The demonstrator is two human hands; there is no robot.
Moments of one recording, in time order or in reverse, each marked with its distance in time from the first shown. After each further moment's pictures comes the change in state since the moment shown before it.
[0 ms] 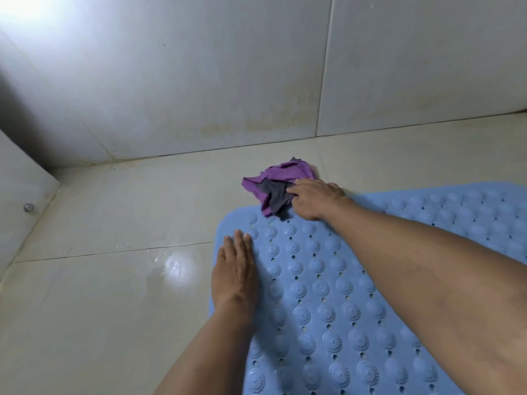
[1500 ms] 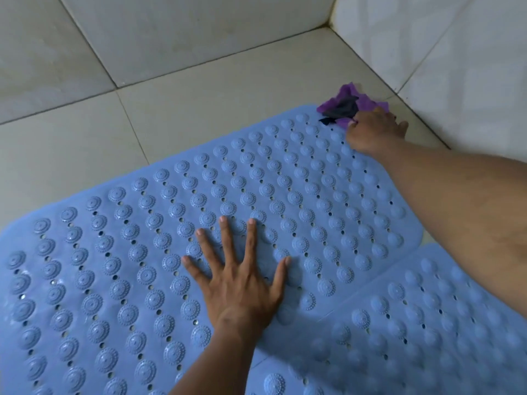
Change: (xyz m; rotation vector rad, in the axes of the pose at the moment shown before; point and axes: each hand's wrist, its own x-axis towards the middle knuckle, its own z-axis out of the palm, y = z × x) left_hand -0.085 0.254 -0.018 -0.376 0.081 0.270; right_hand -0.164 0.395 -0.010 0.018 0.244 0.900
